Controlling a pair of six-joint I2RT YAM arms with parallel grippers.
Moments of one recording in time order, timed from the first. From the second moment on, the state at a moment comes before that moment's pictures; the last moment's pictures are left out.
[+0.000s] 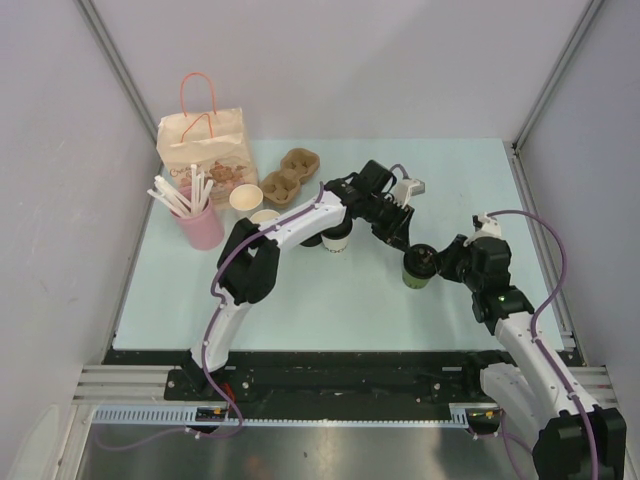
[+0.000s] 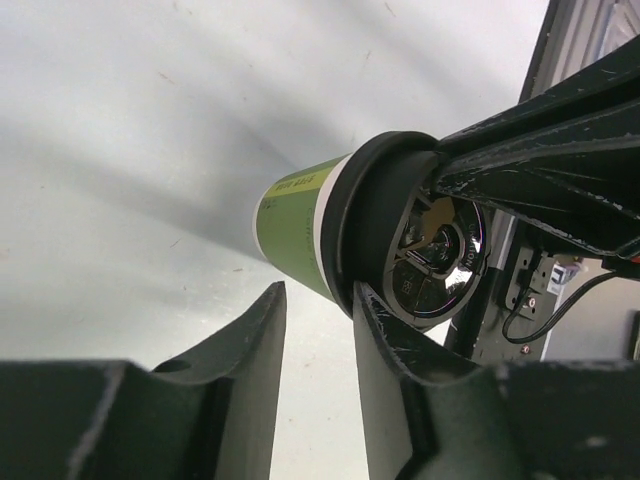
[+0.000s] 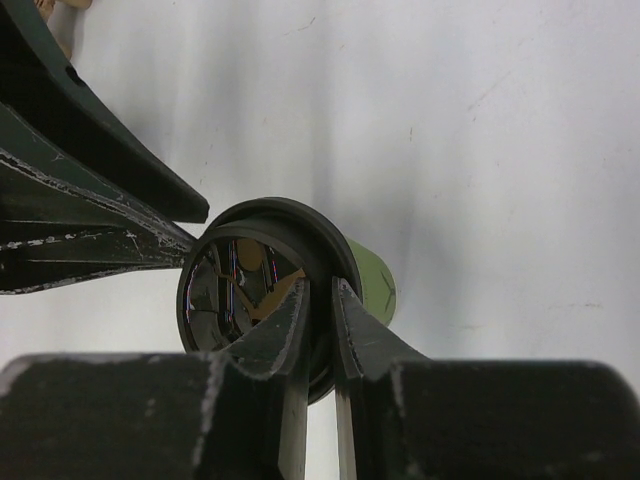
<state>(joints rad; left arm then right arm) -0.80 2.26 1.99 -0.58 0.67 -0.11 0.16 0.81 0.47 -0.17 -0.07 0.48</state>
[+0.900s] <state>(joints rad) -0.77 2.20 2.00 -0.62 0.63 -0.07 0.20 0.84 0.60 -0.33 -0.11 0.35</state>
